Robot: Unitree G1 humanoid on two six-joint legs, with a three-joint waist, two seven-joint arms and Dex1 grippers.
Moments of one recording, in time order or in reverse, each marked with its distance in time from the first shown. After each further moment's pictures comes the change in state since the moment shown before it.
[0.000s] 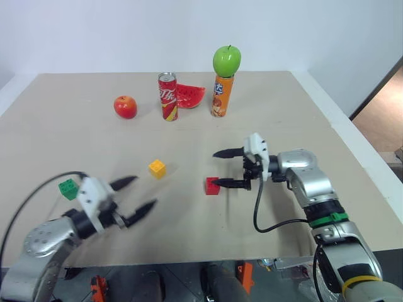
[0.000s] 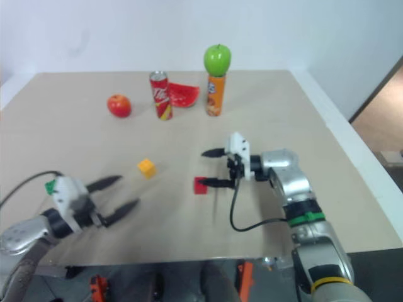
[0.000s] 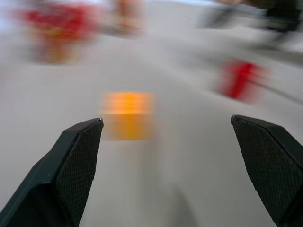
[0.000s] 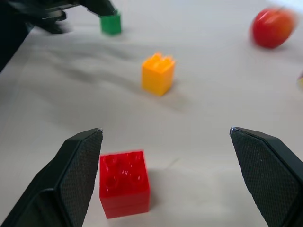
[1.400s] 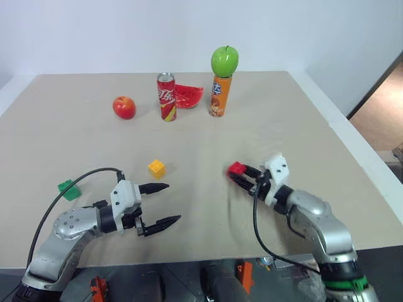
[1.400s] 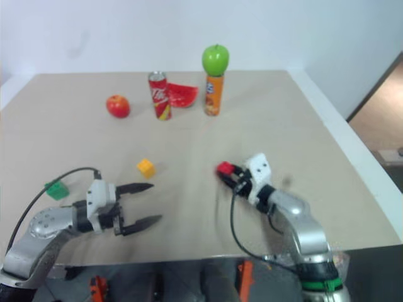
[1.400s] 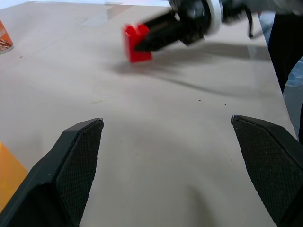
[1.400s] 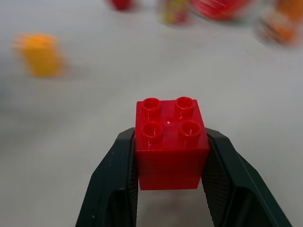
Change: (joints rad) left arm -0.174 0.068 -0.330 0.111 0.080 -0.080 -0.324; right arm 0.343 0.038 -0.039 -0.411 0.020 0.217 -0.530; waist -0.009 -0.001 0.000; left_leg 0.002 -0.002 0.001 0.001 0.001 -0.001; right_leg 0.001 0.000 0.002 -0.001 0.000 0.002
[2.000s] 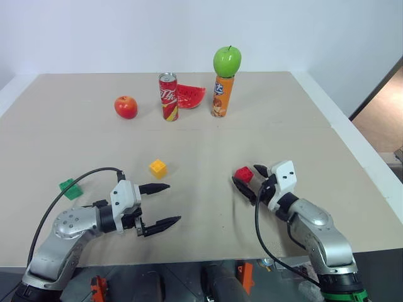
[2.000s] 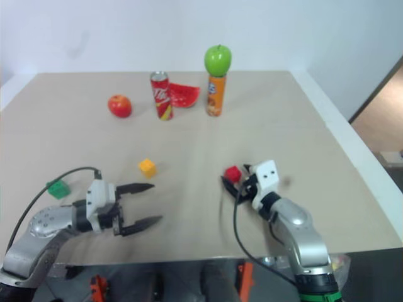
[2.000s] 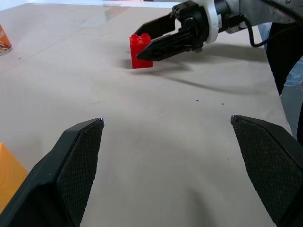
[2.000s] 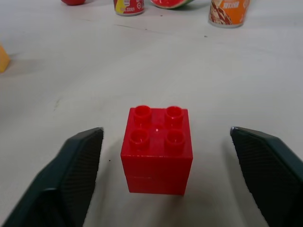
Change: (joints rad) left arm -0.022 -0.005 -0.011 -0.003 0.000 -0.003 -0.017; right arm 0.188 0.101 -0.099 -0.031 -0.040 -0.015 -0.278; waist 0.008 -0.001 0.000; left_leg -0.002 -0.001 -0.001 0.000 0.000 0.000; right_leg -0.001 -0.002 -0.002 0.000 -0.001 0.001
